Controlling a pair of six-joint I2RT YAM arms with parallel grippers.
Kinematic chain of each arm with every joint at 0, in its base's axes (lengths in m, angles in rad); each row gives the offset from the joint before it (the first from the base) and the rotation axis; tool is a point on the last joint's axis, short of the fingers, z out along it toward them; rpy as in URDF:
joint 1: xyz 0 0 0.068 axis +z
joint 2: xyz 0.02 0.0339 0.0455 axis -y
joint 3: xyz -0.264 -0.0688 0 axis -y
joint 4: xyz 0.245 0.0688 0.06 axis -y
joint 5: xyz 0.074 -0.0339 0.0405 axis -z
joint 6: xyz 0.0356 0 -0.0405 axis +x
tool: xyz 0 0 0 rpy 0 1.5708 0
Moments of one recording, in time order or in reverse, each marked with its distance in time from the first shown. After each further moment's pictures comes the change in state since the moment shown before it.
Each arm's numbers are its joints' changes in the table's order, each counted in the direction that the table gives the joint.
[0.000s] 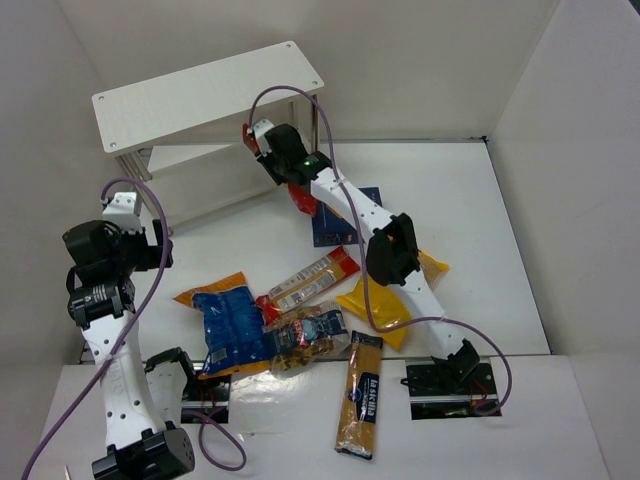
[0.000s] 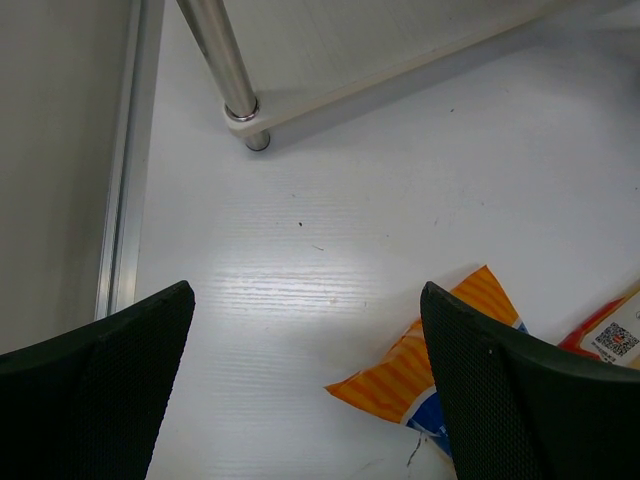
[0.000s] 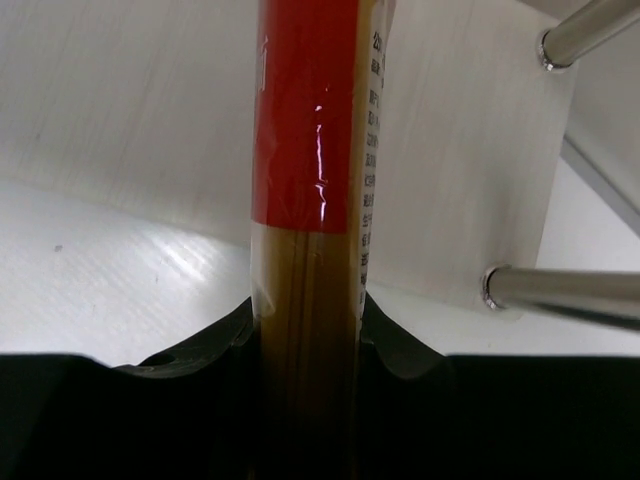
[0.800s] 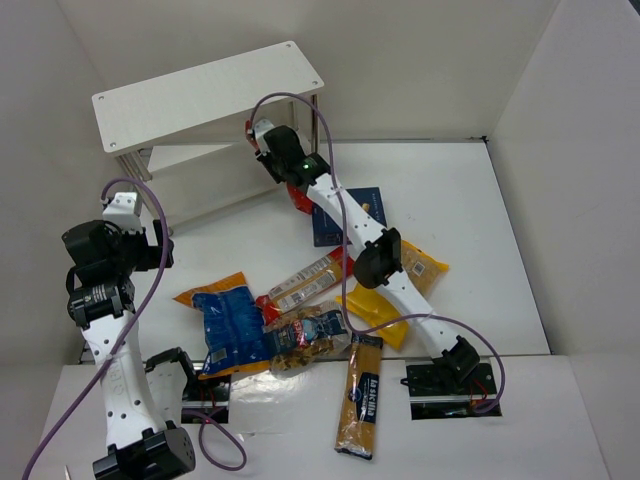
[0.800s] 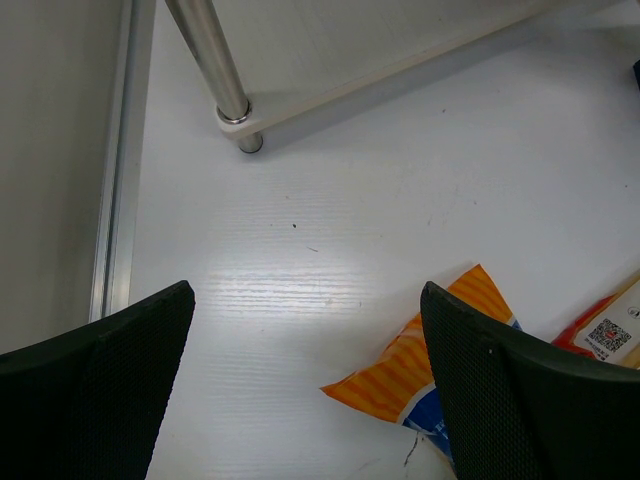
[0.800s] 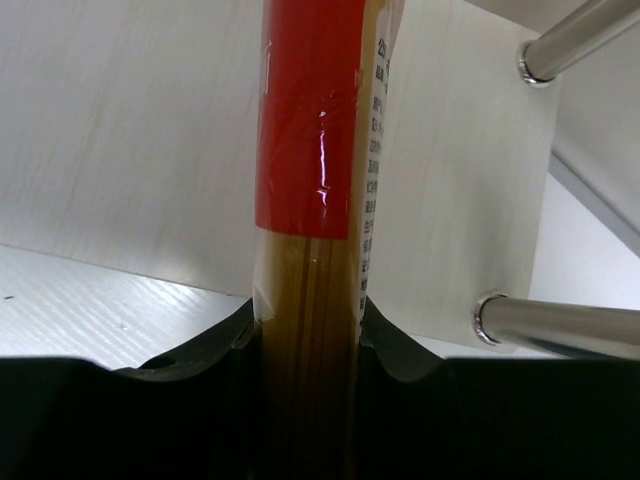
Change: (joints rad) left arm 0.006 0.000 0.000 0.000 0.027 0.003; right arm -0.010 -0.339 0.592 -0.234 0.042 -0.004
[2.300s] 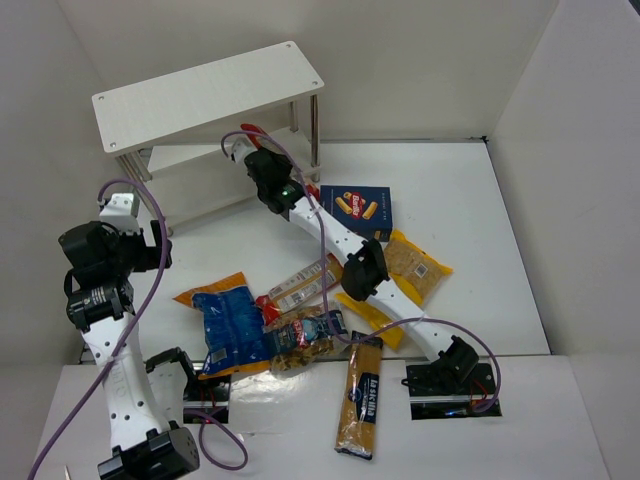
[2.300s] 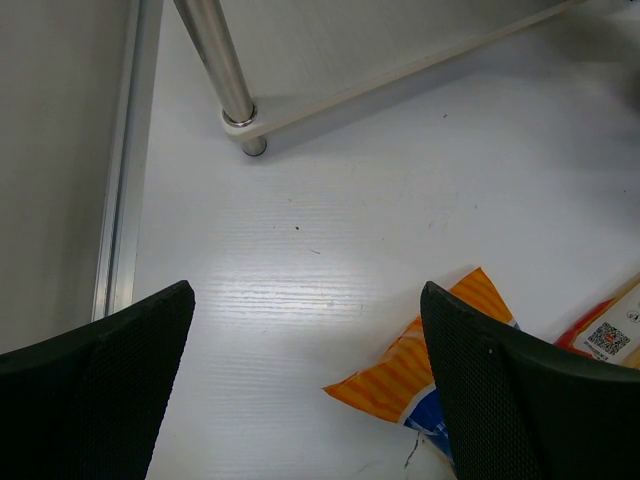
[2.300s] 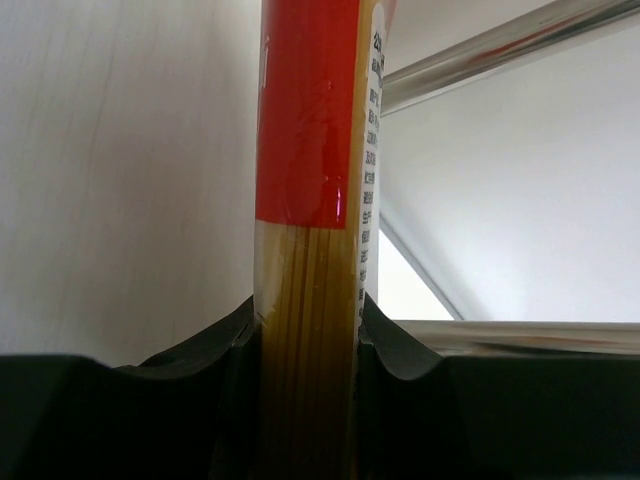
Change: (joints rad) left arm 0.028 0.012 0.000 0.000 0.023 0.002; right arm 0.090 -0.148 0.005 0.359 0.481 -0.516
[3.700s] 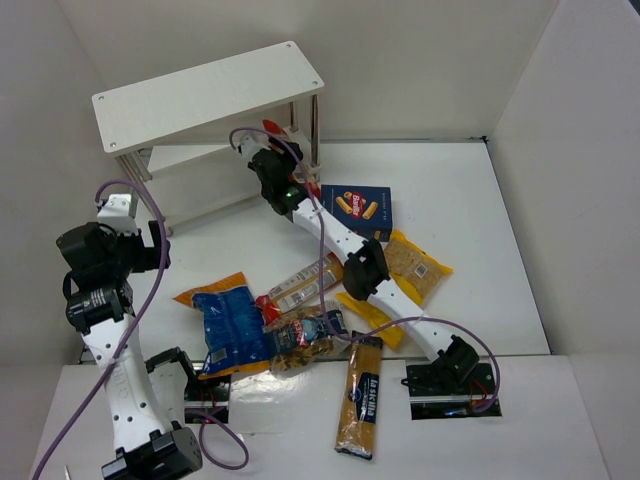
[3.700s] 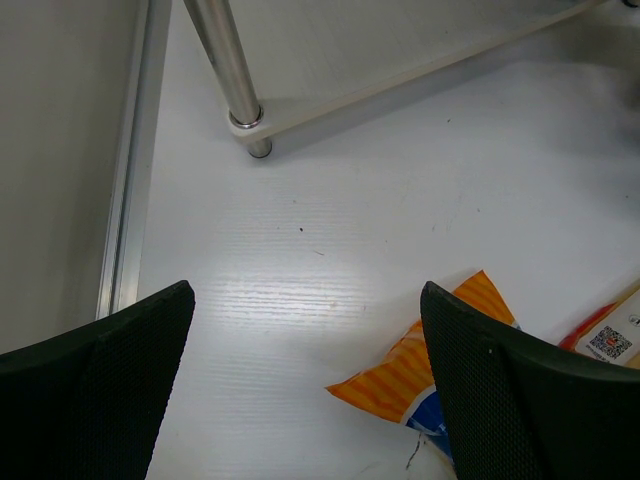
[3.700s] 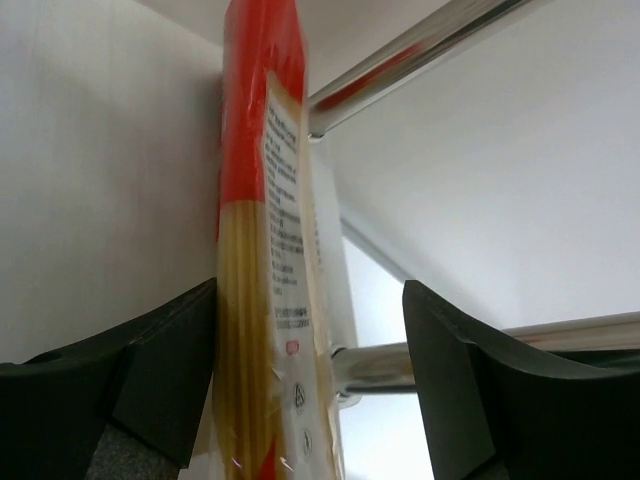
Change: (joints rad) left arm 0.018 0.010 0.000 0.000 0.008 0.000; right arm -0.031 -0.065 0.005 0.241 0.060 -0.031
